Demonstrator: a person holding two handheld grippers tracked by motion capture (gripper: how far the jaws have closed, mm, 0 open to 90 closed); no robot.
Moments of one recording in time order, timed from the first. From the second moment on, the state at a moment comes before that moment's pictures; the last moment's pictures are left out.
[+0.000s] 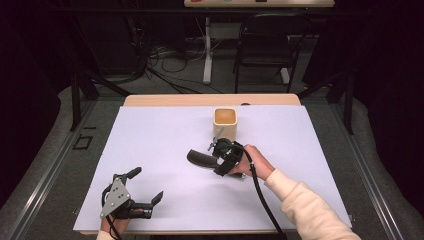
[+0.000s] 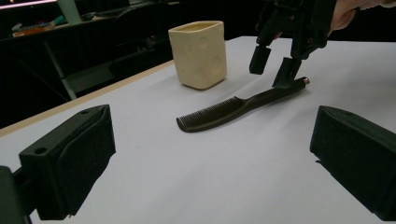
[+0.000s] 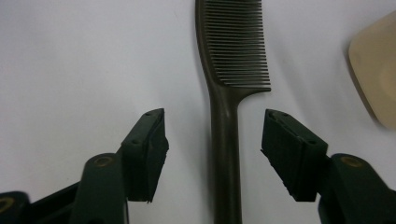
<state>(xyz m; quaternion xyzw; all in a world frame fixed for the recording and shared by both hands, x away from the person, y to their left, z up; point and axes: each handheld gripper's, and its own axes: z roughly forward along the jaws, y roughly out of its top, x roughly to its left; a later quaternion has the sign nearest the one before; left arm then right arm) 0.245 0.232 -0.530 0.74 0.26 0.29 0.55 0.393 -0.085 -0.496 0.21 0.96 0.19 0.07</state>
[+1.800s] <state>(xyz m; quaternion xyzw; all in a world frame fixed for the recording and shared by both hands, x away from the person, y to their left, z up) 0.246 0.232 -0.530 0.74 0.26 0.28 0.55 0.412 -0.066 -0.522 0.25 0.96 0.10 0.05</state>
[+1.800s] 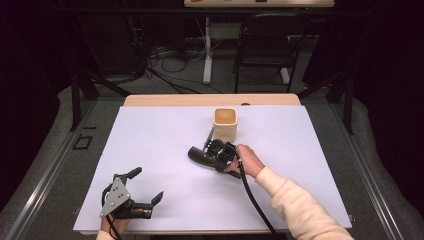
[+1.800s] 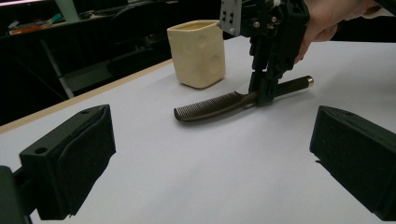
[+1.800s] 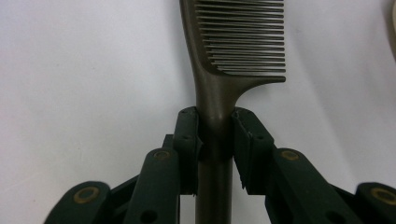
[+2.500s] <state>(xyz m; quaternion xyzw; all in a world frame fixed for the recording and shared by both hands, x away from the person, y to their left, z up) 0.246 0.232 -0.530 0.74 0.26 0.28 0.55 0.404 -0.092 -0.495 0.26 0.95 0.17 0.05</state>
